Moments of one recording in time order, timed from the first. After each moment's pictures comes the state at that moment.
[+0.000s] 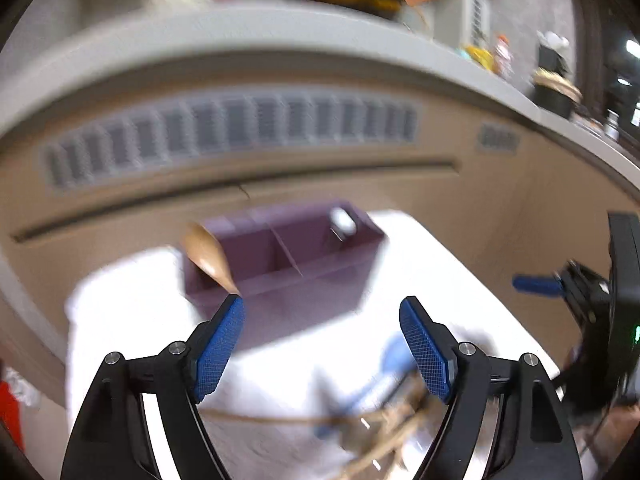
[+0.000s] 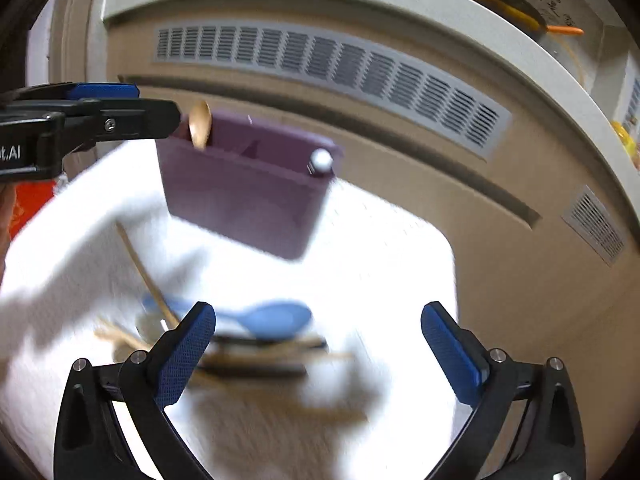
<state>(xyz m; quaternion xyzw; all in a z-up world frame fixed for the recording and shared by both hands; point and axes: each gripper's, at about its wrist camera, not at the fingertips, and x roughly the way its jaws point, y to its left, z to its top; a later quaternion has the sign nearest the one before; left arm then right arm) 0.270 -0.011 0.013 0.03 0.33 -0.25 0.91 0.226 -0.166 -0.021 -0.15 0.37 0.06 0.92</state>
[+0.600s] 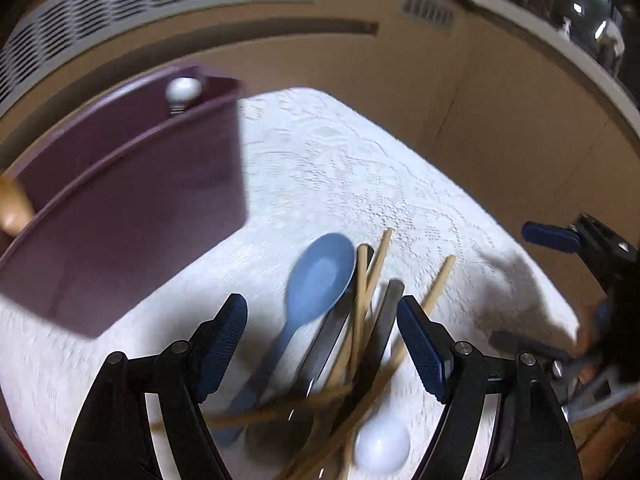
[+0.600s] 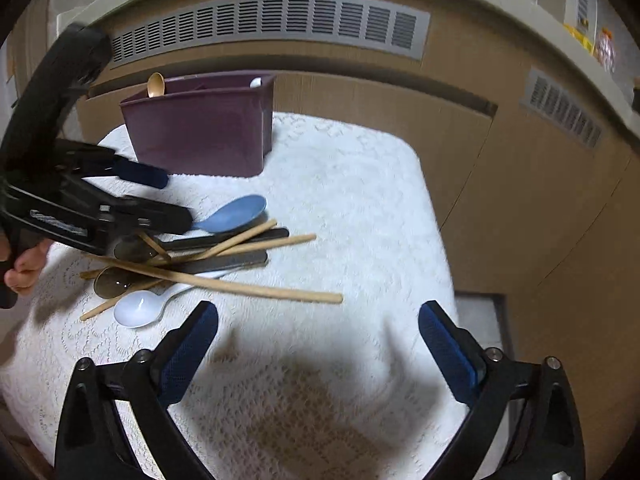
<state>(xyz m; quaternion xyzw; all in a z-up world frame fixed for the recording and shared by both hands) 0.300 -0.102 -0.065 0.13 0.46 -0.35 0.80 0.182 -0.218 -0.063 -0.05 0.41 0.02 0.91</state>
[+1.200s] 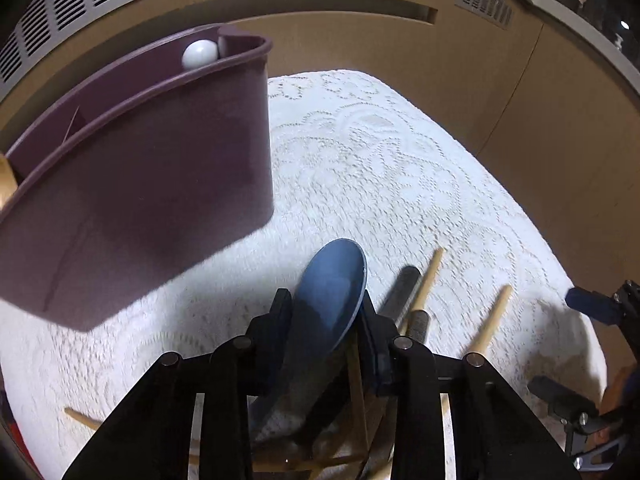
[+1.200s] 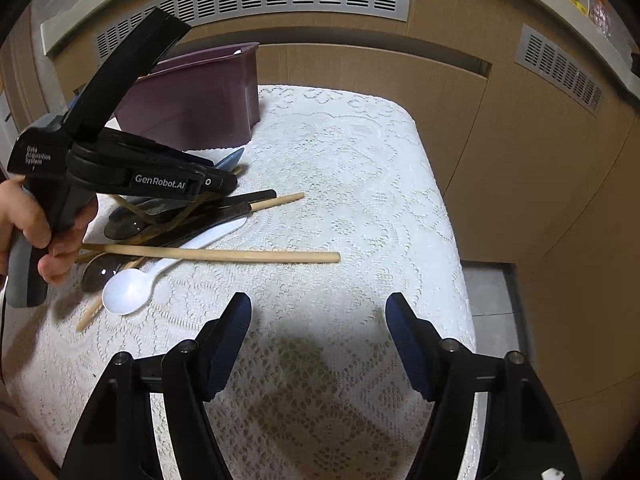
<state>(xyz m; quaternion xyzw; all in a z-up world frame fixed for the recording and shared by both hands) 0.321 -0.108 -0.084 0.11 0.49 -0.27 0.82 0.177 -0.231 -0.076 -0.03 0.43 0.02 0.90</state>
